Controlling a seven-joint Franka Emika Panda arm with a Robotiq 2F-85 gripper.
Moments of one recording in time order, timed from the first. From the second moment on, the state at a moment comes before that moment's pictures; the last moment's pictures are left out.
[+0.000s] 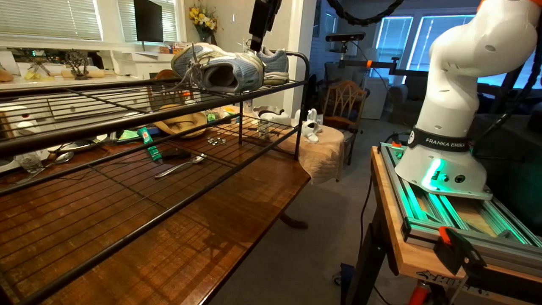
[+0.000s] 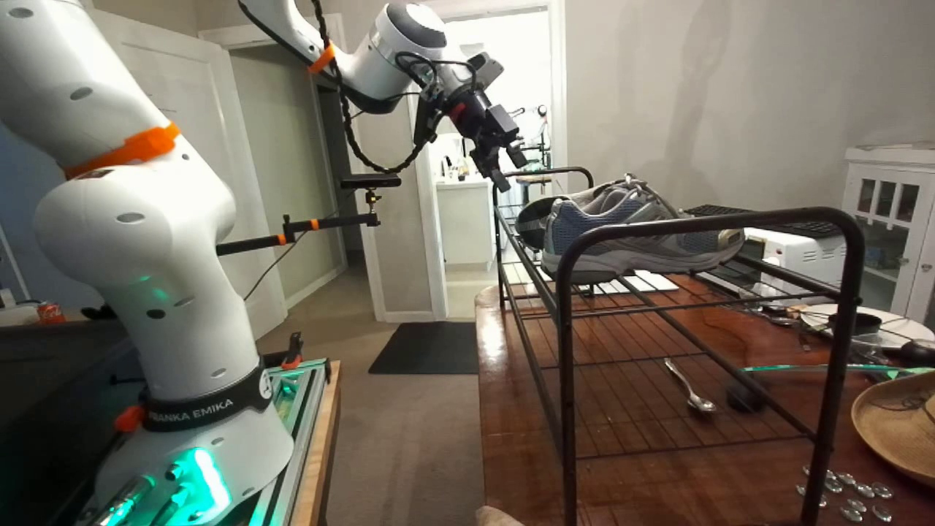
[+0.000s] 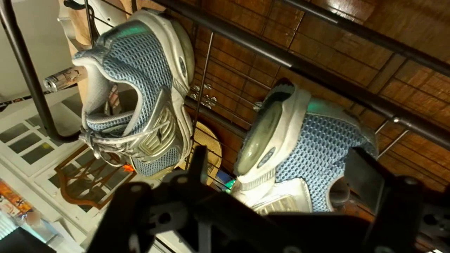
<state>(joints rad) 0.08 -0.37 0.46 -2.38 -0.55 2.11 0.65</state>
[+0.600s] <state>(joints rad) 0.10 -0.33 0.44 -2.38 -0.56 2.12 0.76</state>
